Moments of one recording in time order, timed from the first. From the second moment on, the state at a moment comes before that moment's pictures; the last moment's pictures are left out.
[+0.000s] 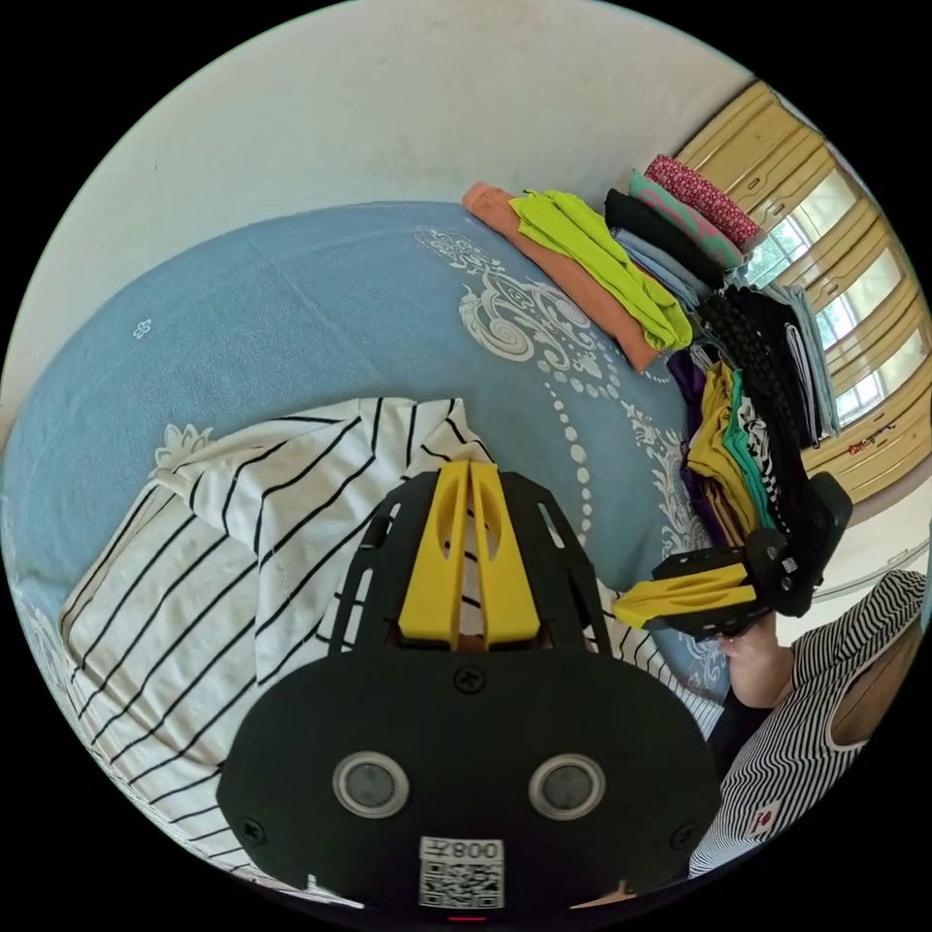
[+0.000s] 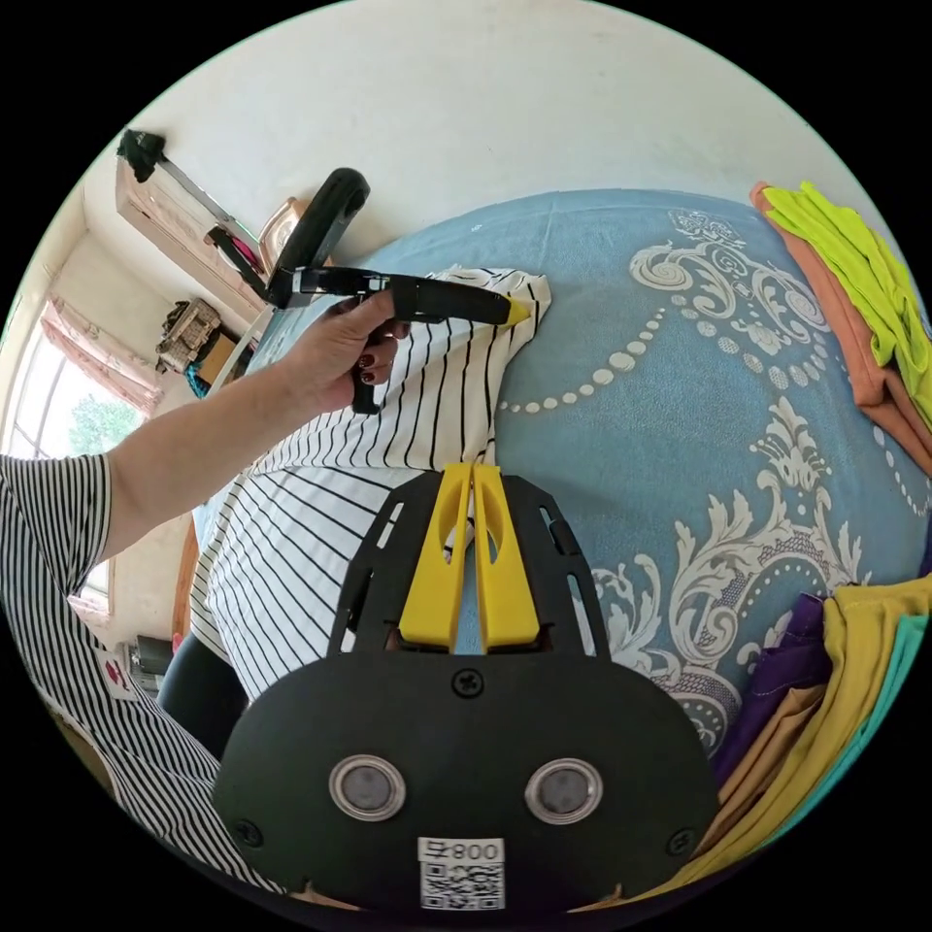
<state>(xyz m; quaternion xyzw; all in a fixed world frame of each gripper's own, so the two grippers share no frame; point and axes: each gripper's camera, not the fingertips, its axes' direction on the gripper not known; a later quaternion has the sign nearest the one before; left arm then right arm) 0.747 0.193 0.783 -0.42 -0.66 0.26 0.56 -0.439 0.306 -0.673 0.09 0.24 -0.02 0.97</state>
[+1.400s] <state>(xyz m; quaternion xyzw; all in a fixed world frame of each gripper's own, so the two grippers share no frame) 0.715 0.159 0.690 -0.43 -0.65 0.27 0.56 -0.484 0.297 -0.745 0.09 0.28 -0.03 0.96</state>
